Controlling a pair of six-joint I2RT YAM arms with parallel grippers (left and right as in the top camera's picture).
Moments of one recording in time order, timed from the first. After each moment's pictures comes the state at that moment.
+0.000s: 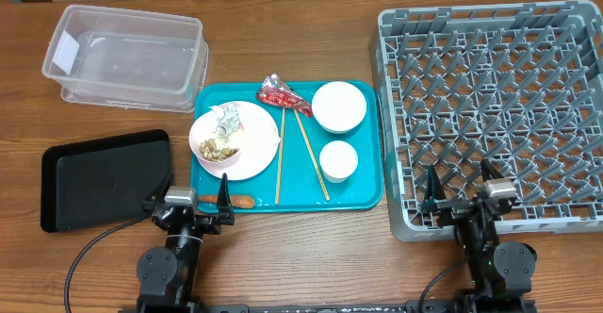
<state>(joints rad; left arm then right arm) -0.07 0.02 0.01 -0.08 0.03 -0.05 0.03 0.01 0.02 -0.03 -0.10 0.08</state>
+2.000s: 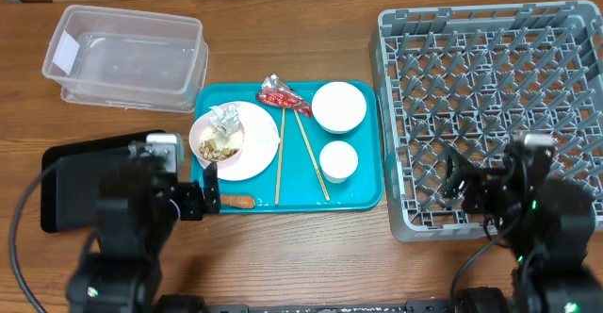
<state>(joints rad) -0.07 0.72 0.91 -0.88 0.02 -0.08 0.03 0.61 0.84 -0.76 -0.09 0.18</state>
